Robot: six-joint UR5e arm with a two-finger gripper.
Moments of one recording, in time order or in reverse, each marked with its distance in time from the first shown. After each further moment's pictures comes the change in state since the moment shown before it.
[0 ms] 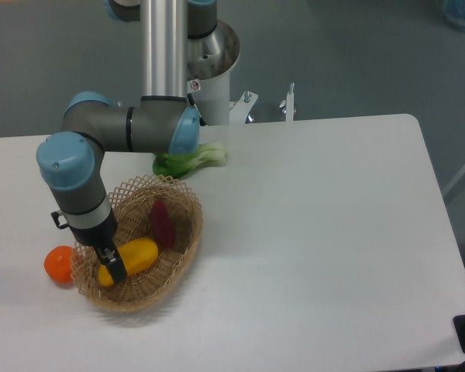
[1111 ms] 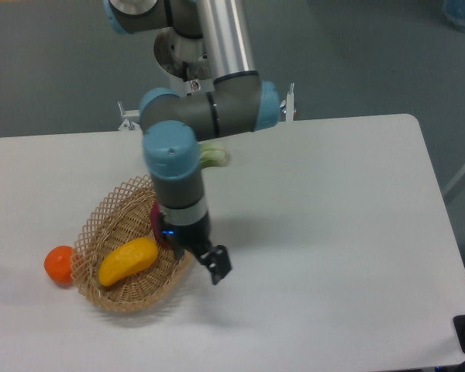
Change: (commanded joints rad) arm 0.365 0.034 0.021 -0.008 0.015 0.060
